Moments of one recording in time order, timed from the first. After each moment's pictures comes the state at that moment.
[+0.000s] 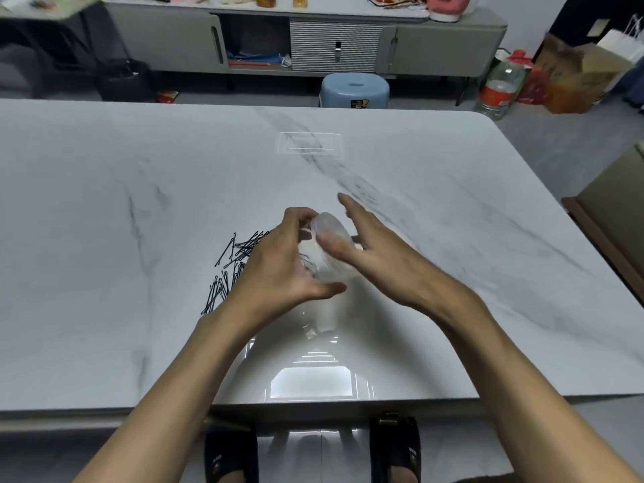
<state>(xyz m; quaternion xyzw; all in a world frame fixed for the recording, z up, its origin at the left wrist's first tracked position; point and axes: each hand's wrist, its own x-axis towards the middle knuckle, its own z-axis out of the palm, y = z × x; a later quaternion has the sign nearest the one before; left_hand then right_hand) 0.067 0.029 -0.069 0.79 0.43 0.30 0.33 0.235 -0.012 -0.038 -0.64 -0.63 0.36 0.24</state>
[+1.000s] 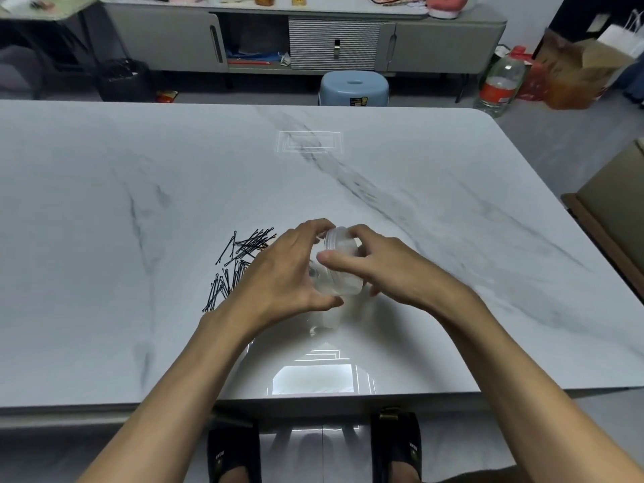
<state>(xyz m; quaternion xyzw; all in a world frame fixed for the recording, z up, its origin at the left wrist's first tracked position) 0.067 0.029 -0.077 0.86 0.39 0.23 0.23 0.240 -0.015 -0.043 -0.69 -0.58 0.38 0.19</state>
